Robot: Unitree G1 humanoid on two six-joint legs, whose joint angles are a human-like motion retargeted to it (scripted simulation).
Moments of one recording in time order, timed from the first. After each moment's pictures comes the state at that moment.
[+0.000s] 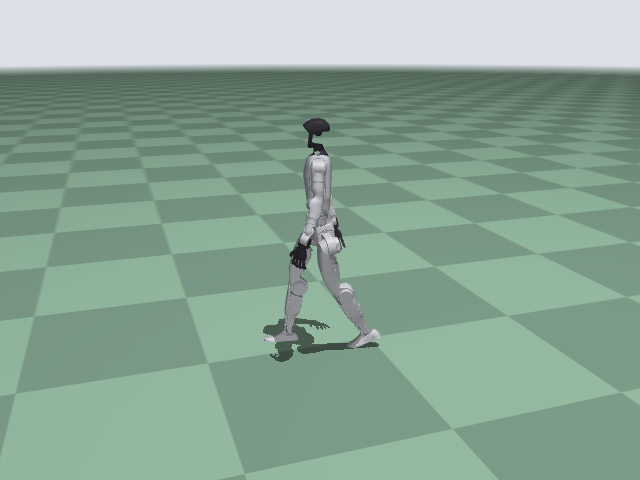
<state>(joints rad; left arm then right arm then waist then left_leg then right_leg) -0.07 0.20 0.29 1.38 0.66 -0.24 -0.31 0.18 -0.17 -0.53 1.70 -0.62 -0.11 0.20 -0.28 0.01 -0.14 0.17 -0.24 -0.27 0.20 -0.08 0.24 -0.45 -0.18 -0.18 0.10 0.16 0.12</state>
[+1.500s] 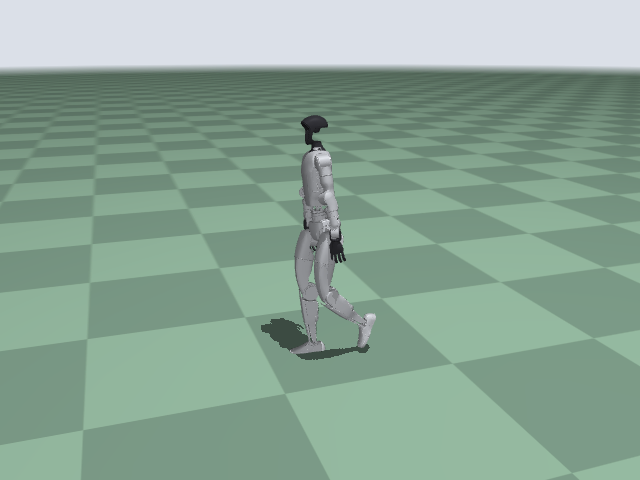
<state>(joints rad) 0.11 0.13 0.31 1.66 0.80 -0.20 -0.09 -0.02 -0.23 -0.57 1.66 -0.73 -0.08 0.26 -0.26 -0.03 -0.16 -0.21 -0.15 0.07 0.91 0.29 0.09 -0.24 -0.13 -0.30 0.13 -0.03 -0.09</state>
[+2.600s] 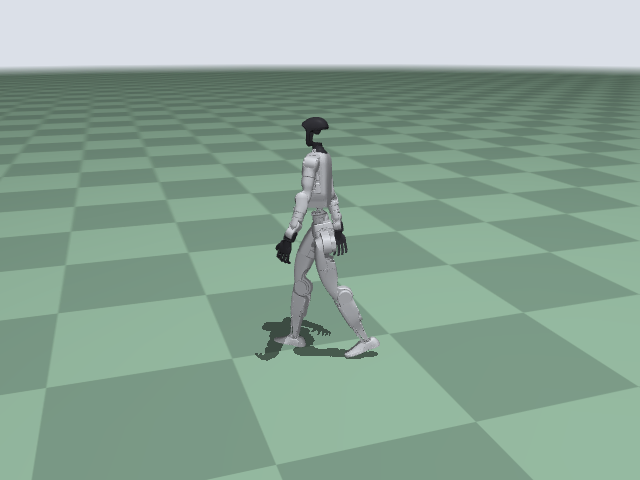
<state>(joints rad) -0.17 0.22 0.33 1.47 0.58 -0.25 -0.25 0.17 -0.09 -0.63 1.70 -0.63 -0.17 0.10 -0.31 0.08 -0.15 0.10 -0.11 0.01 0.16 -0.14 0.08 -0.45 -0.19 -0.57 0.12 0.14 -0.10</state>
